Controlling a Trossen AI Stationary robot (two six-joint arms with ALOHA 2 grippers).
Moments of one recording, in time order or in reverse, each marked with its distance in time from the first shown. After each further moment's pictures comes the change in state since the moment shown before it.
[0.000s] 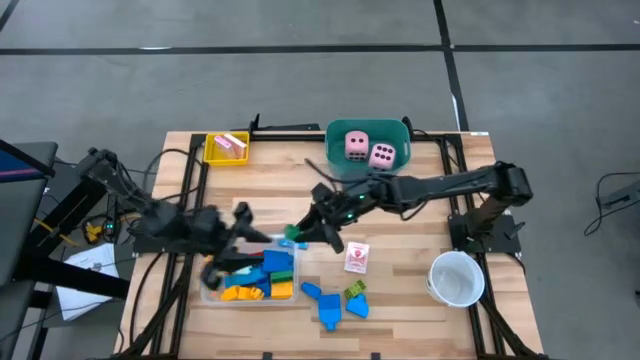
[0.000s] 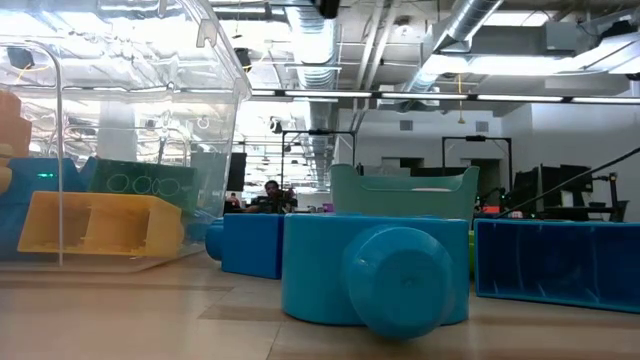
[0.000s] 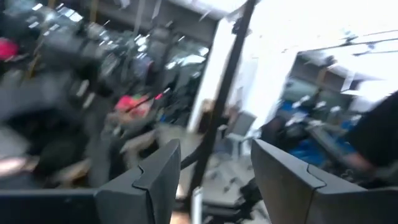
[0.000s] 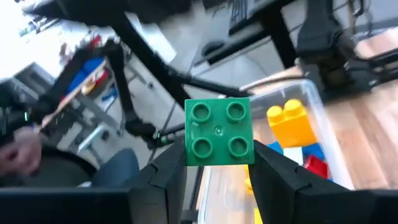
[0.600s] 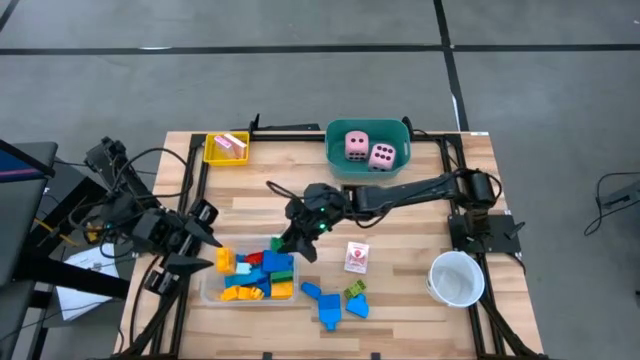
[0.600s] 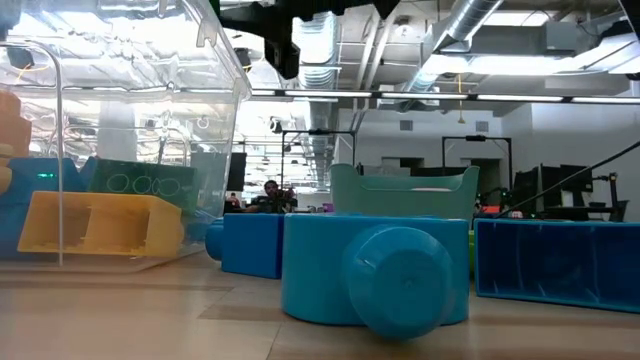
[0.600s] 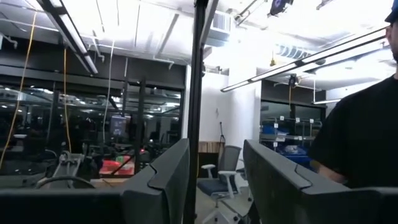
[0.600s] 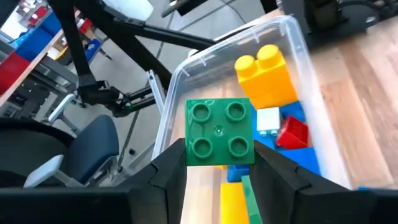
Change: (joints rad) left arm -0.261 -0.137 0.001 0.128 -0.096 0.397; right arm -0.003 0.275 0.178 -0.120 -0.034 -0.050
